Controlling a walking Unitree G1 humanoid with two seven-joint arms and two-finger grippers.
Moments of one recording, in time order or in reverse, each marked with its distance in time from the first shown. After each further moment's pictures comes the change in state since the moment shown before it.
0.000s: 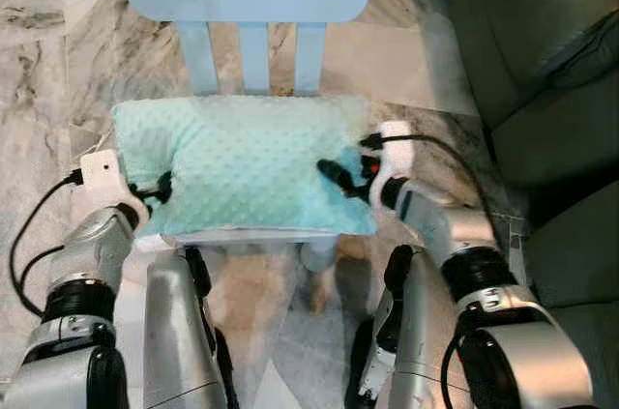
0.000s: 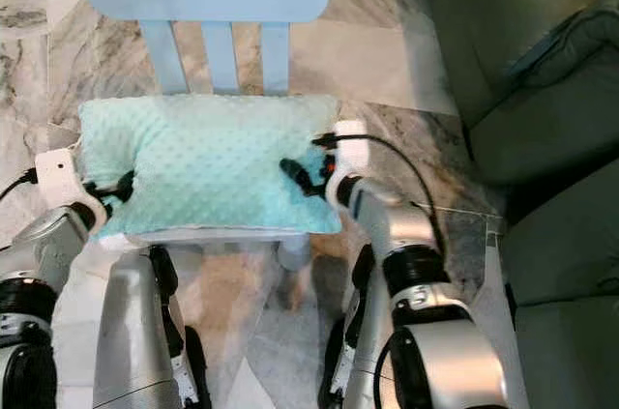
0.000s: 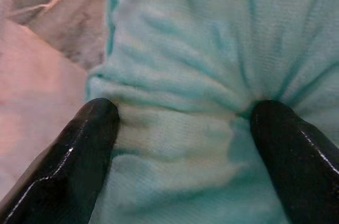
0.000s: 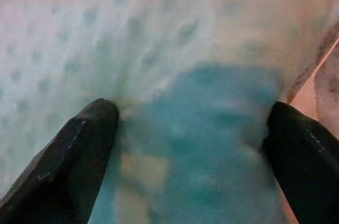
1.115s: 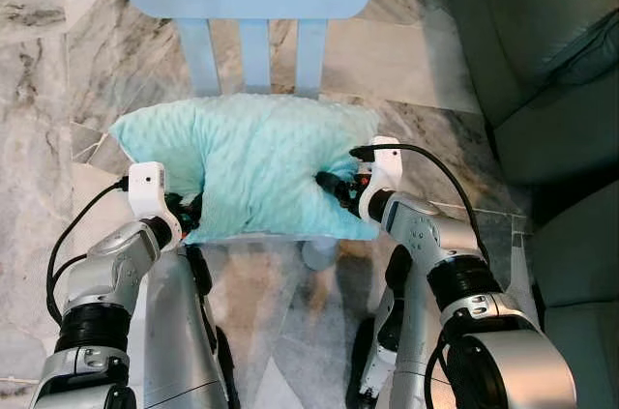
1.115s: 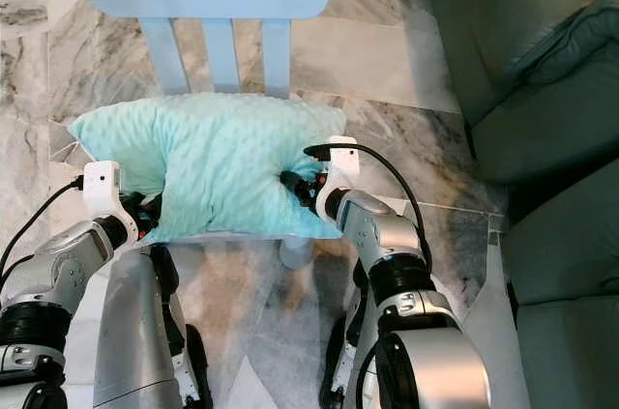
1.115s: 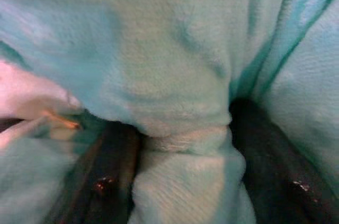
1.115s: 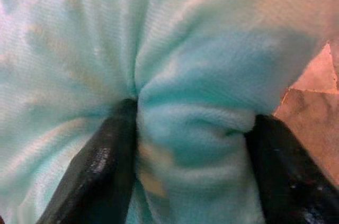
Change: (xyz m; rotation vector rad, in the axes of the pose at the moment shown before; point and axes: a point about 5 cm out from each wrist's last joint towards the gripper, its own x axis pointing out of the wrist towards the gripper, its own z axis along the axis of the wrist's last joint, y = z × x) left arm -0.014 -0.037 -0.025 0.047 0.089 -0.315; right arm 0.005 0.009 -0.020 0.167 0.044 -0.019
